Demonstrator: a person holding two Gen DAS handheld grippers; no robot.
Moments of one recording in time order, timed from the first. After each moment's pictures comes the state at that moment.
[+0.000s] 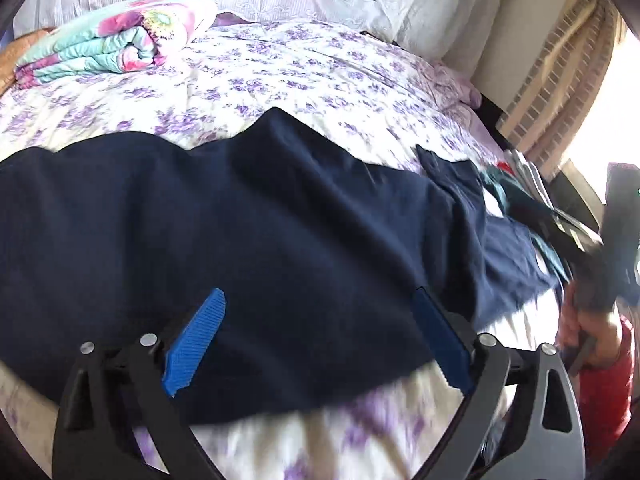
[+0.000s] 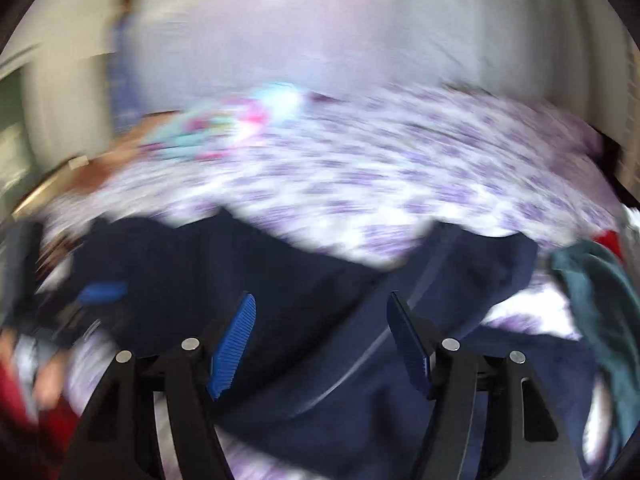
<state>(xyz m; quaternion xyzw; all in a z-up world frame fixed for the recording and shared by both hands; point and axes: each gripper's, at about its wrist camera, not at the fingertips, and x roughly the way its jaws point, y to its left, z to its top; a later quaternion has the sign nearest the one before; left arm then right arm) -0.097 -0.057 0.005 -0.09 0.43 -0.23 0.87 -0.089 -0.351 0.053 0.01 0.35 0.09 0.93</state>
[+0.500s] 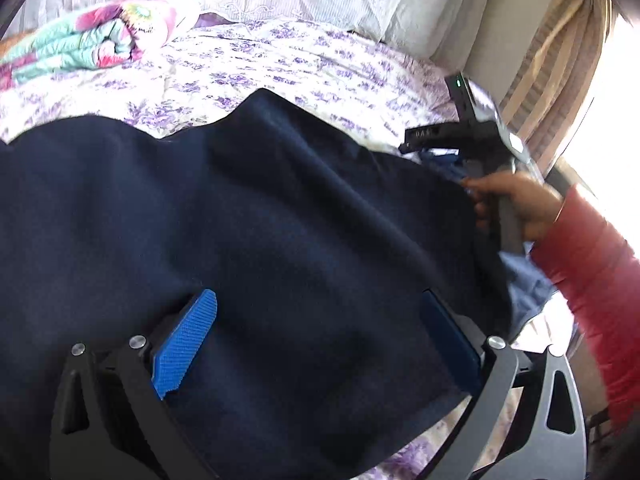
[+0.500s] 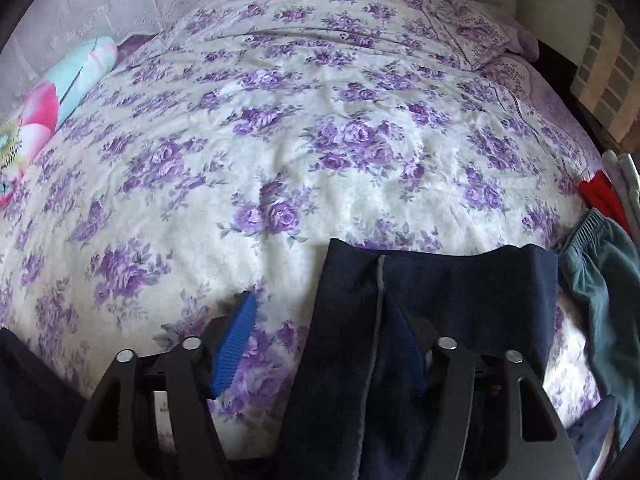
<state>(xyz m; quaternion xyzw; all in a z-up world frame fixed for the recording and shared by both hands) -0.093 -0.063 -0.035 -0.09 0.40 -0.26 0.87 0.091 -0.388 -0.028 0.05 0.47 -0.13 0.87</state>
